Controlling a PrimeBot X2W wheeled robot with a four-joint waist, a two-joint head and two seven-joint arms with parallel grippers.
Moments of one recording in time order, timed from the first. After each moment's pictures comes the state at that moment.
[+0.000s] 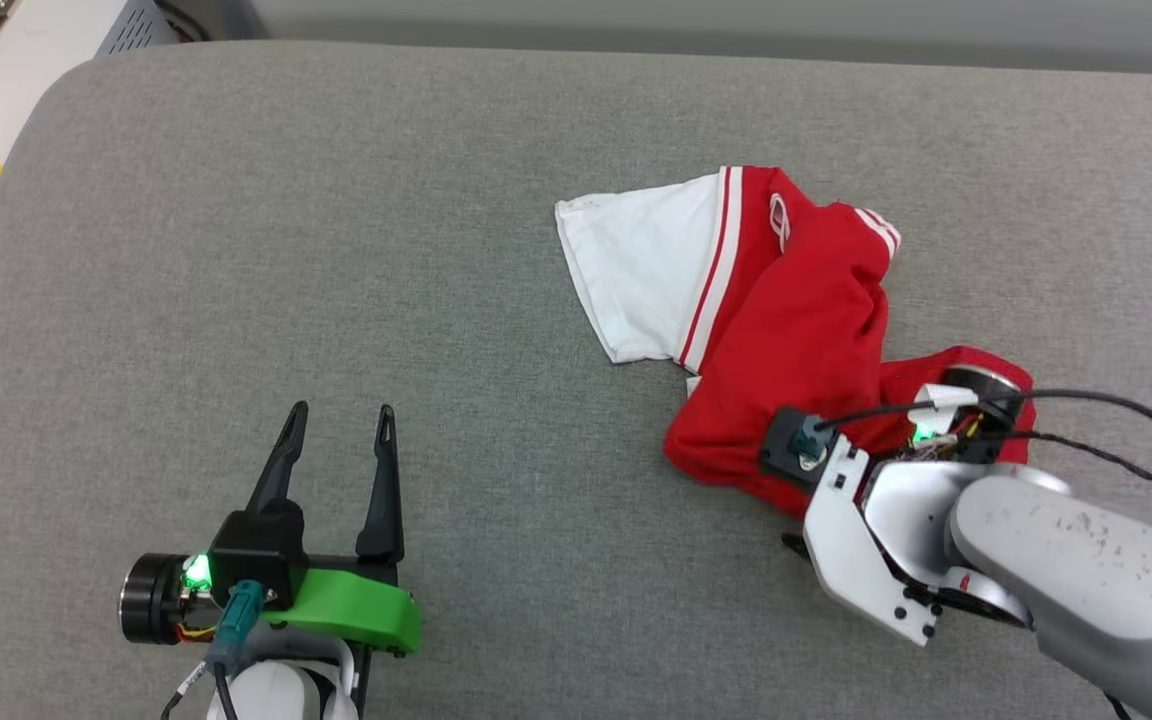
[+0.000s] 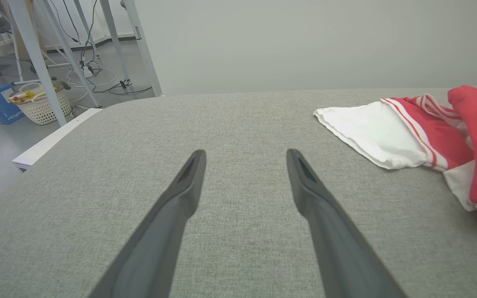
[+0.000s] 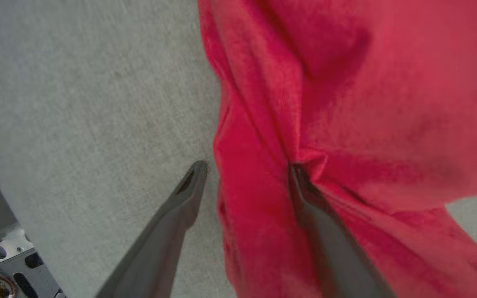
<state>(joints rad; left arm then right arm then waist) -0.06 0.06 -0.05 0.08 -0.03 -0.02 -0.26 -0.85 -0.62 1.28 0.14 0.69 0.13 0.60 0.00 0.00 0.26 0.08</state>
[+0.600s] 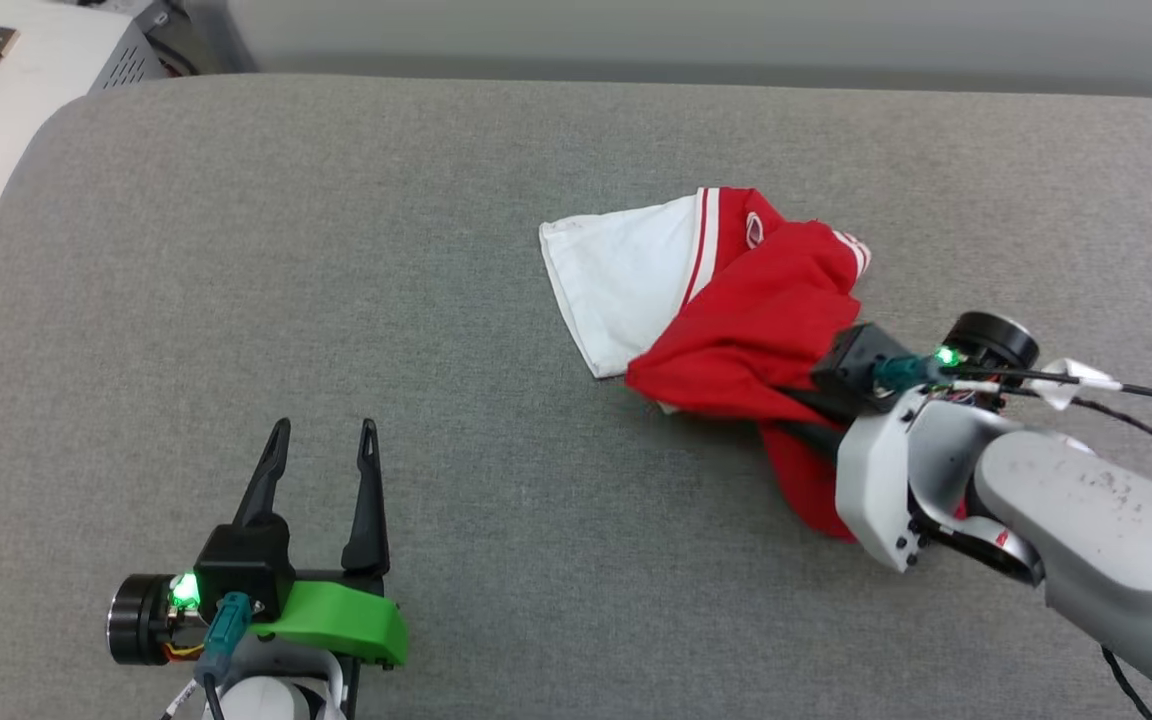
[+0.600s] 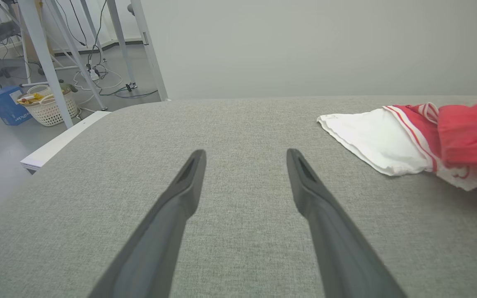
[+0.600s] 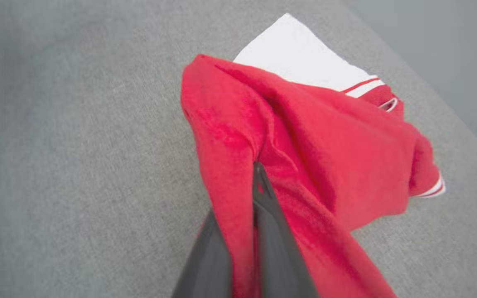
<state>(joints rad) -0.04 0.06 -0.03 0.09 -0.03 -0.01 -0.26 -0.82 -0.58 1.19 0.27 0.73 0.13 0.11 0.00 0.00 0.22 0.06</state>
